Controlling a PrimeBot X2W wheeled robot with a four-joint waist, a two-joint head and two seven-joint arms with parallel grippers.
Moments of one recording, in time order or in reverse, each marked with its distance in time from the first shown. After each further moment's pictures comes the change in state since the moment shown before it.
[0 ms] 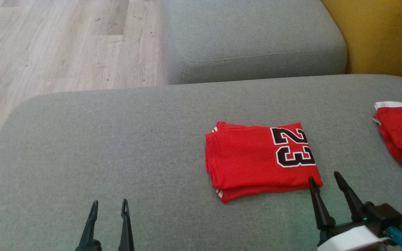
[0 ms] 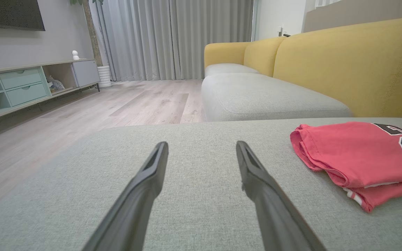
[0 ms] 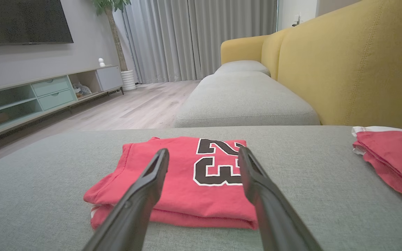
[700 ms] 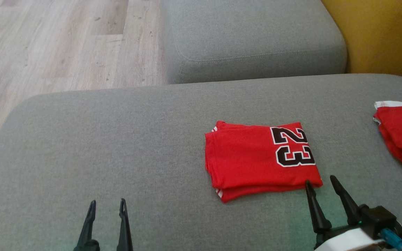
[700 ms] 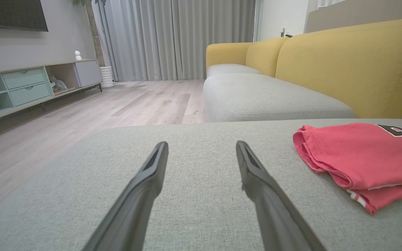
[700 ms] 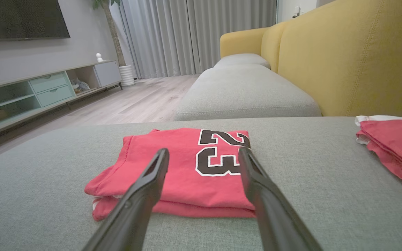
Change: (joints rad) left arm 0.003 -0.006 0.017 -0.004 0.007 -0.003 0.000; right arm 0.002 0.025 -0.001 0.024 -0.016 0.000 0.000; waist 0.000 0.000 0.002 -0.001
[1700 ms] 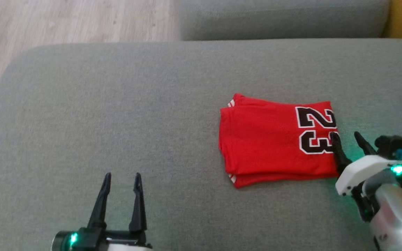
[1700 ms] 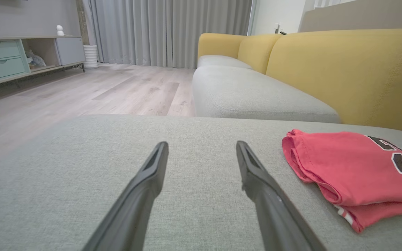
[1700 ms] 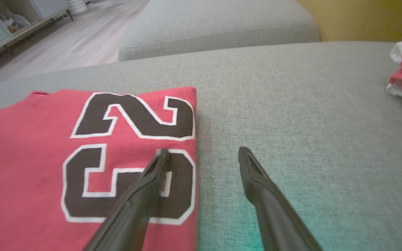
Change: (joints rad) left arm -0.064 -0.001 -0.063 -0.097 -0.061 -0.051 0.000; right arm -0.515 -0.121 0.071 0.615 0.183 0.000 0.081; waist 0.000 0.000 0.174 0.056
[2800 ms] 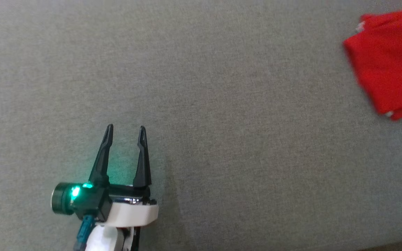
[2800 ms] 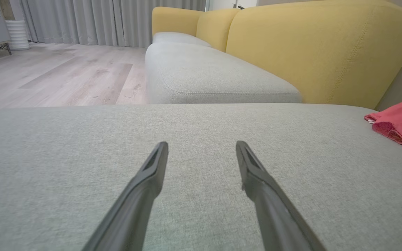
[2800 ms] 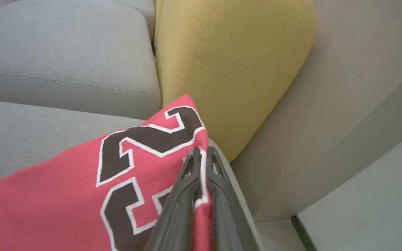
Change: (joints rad) left arm -0.215 -0.002 -0.042 0.000 0.013 0.018 0.000; right arm -0.390 -0.469 0.030 0.050 0.014 0.000 -0.071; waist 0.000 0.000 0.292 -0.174
